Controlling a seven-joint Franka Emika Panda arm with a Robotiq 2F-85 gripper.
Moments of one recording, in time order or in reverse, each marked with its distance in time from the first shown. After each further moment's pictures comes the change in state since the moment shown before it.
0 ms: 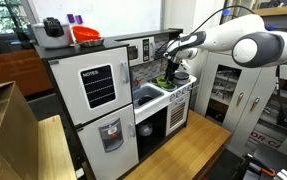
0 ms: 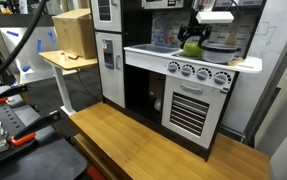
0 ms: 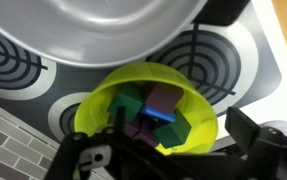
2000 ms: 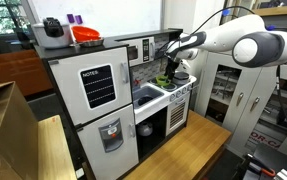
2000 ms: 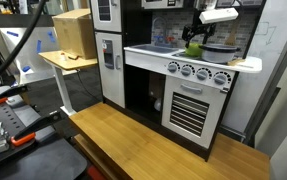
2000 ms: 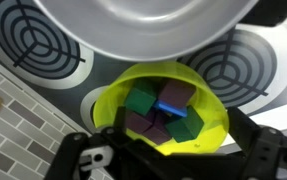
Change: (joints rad) arm -0.002 -0.002 0.001 -0.014 -0.001 0.121 -0.027
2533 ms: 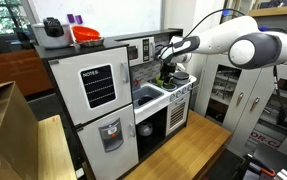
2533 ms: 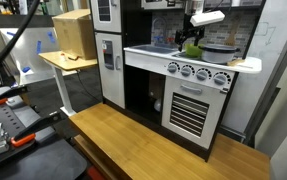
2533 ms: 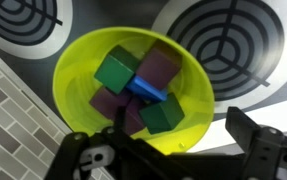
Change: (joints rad) arm 0.070 0.001 -0.012 -0.035 -0.096 0.037 0.000
